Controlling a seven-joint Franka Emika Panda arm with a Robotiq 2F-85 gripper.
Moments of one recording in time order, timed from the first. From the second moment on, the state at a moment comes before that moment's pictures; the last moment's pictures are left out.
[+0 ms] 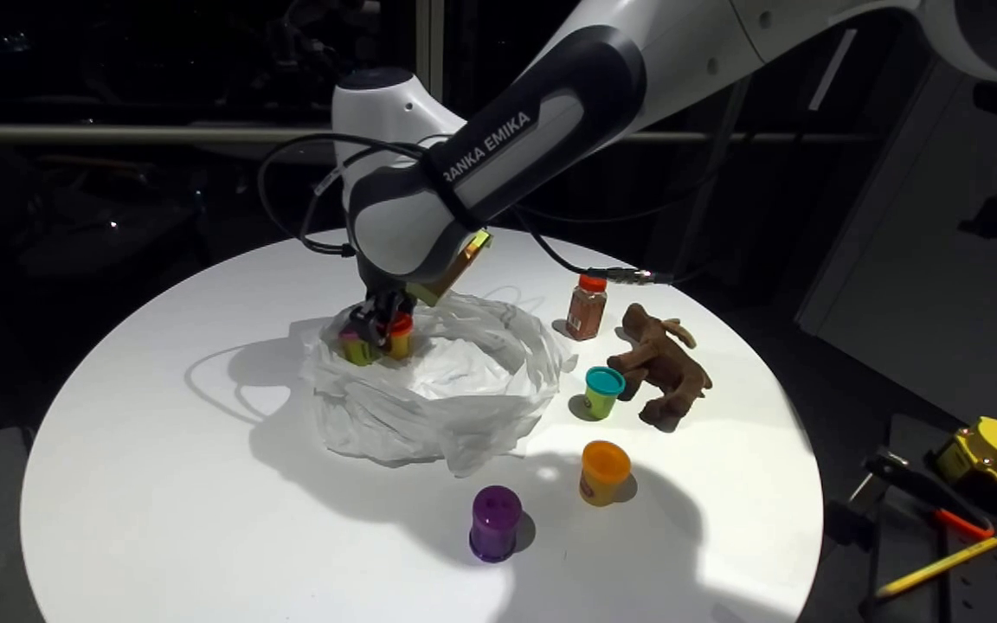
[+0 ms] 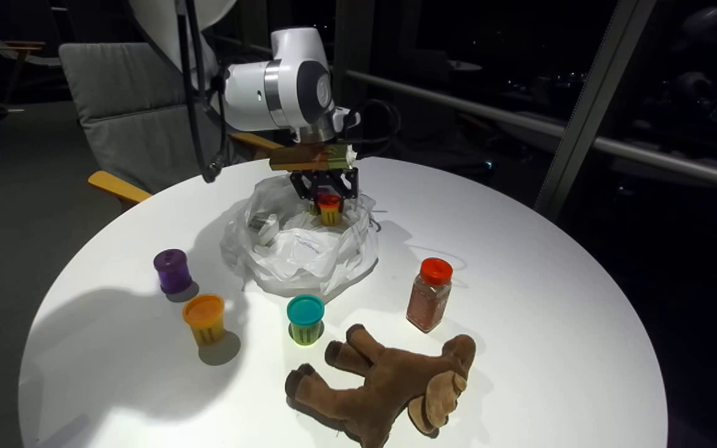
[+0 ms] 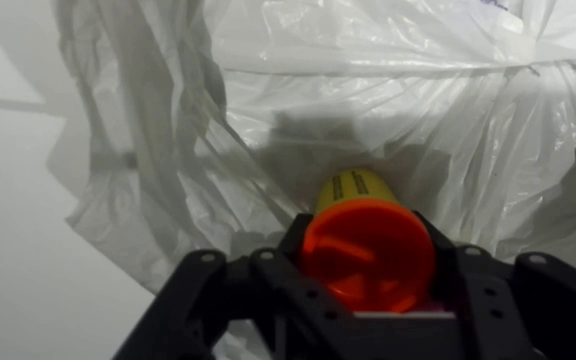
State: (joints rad) arm 0.20 1.12 -0.04 -1.14 -0.24 2.40 0.01
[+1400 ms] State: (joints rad) arm 0.28 0.63 -0.12 -1.75 -0.29 2.48 0.30
